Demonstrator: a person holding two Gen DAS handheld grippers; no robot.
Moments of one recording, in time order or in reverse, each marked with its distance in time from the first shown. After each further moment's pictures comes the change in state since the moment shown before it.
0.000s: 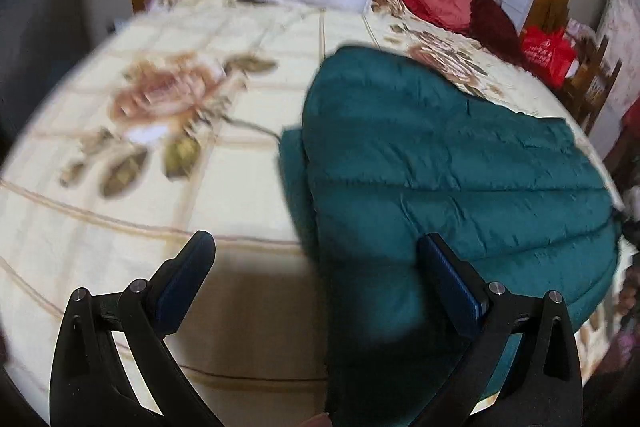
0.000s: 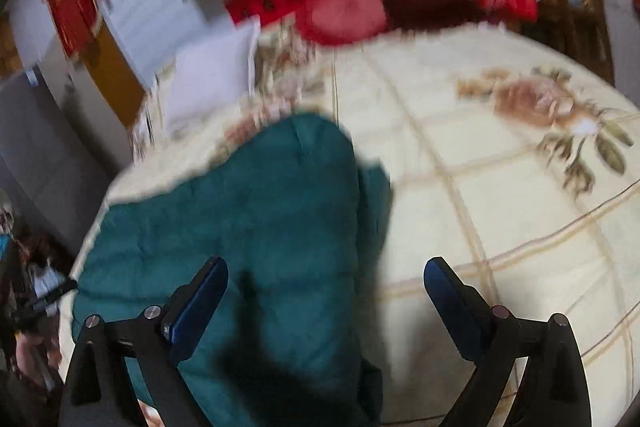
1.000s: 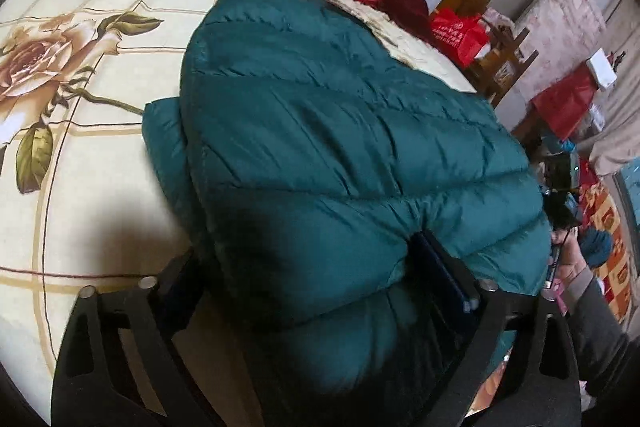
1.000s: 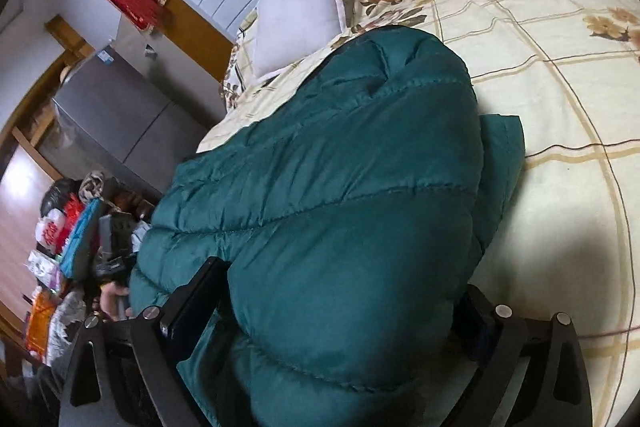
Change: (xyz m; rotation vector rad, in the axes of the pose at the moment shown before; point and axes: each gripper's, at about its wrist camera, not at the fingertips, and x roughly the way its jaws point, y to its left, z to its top) left arm 0.046 -0.004 0.018 0.049 0.109 -0.413; right arm 0.078 -0.006 0.016 -0.022 0.176 0.445
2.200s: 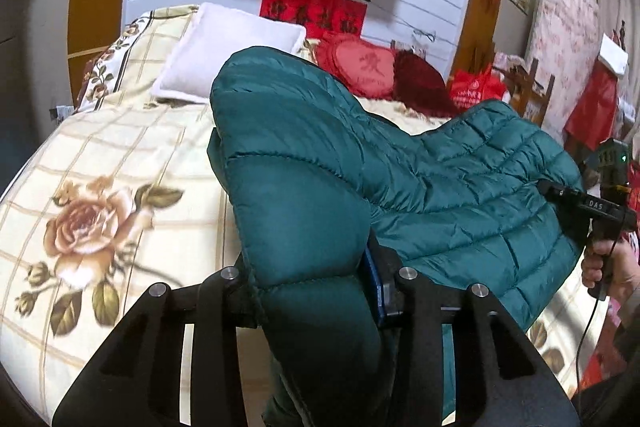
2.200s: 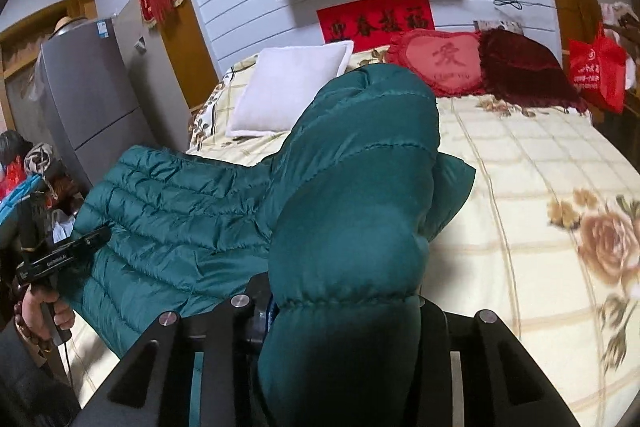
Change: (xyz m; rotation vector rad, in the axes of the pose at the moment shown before) left arm -0.038 -0.080 0.055 0.171 -0.373 0.247; right arm -0.032 0.086 0.069 -0.278 -0.223 -0.292
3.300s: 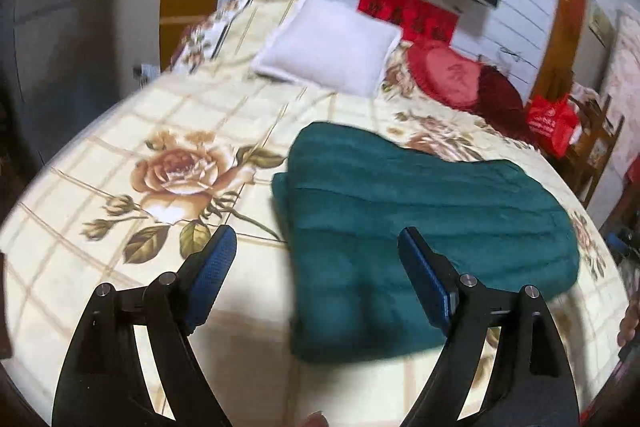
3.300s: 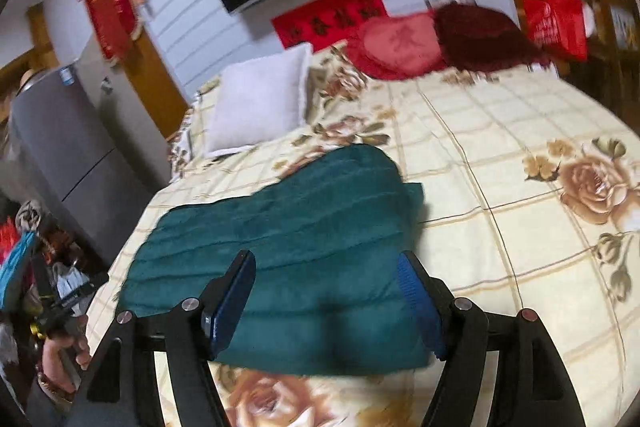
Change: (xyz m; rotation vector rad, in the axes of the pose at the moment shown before) left arm -0.061 0.021 -0.032 -0.154 0.012 0.281; right arm -0.046 0.018 -0.012 0.183 -0.018 -0.072
